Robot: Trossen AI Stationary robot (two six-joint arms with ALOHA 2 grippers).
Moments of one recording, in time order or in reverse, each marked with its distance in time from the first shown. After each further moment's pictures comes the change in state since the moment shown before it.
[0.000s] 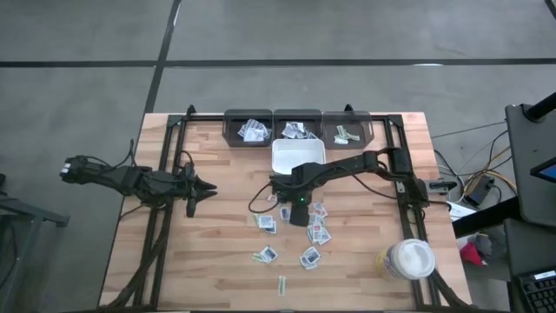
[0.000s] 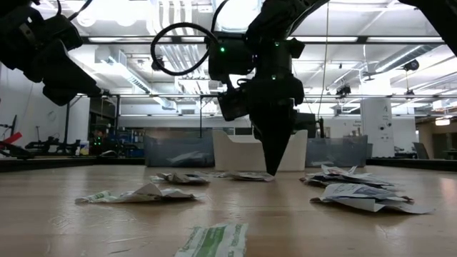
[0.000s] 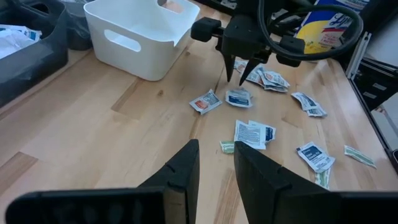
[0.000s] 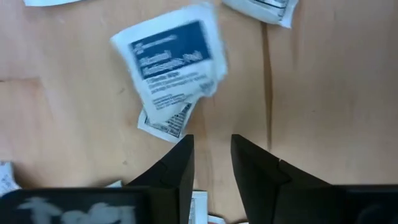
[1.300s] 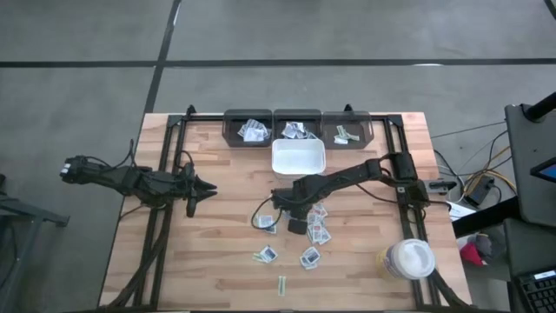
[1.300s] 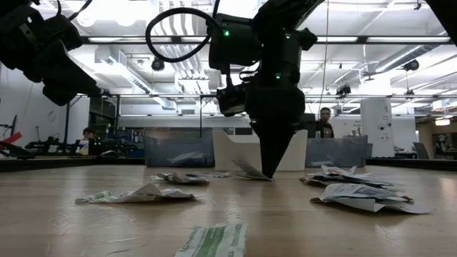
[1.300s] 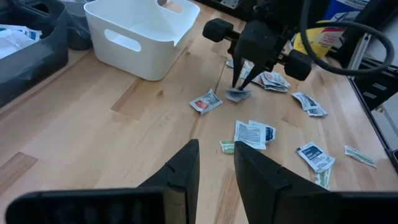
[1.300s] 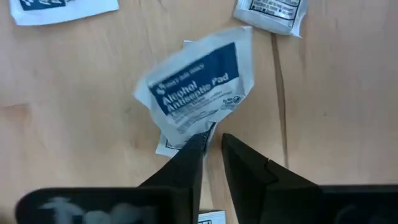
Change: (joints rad) left arm 0.000 0.000 0.000 -0.001 0.000 0.000; right arm 0.091 -0.004 -0.055 0.081 0.177 0.130
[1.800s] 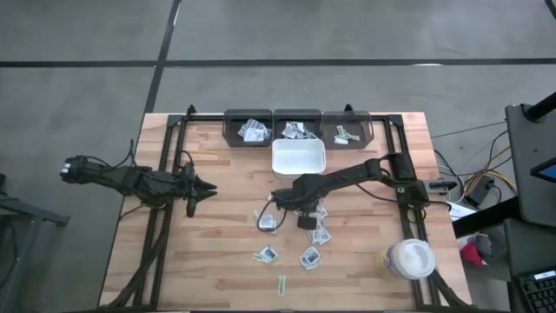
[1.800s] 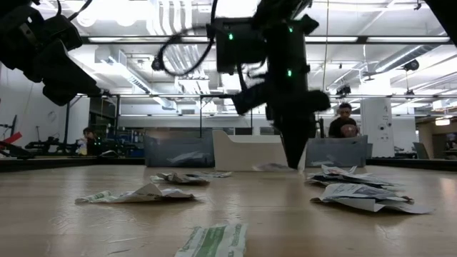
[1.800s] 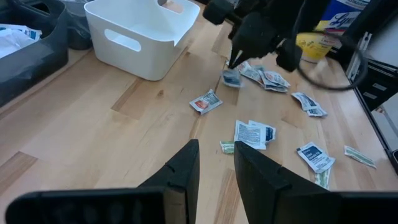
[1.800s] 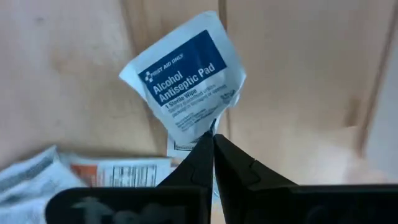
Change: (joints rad) left arm 0.000 0.000 0.000 0.000 0.000 -0.003; right arm 0.012 -0.001 0.079 -0.262 0.123 -0.059
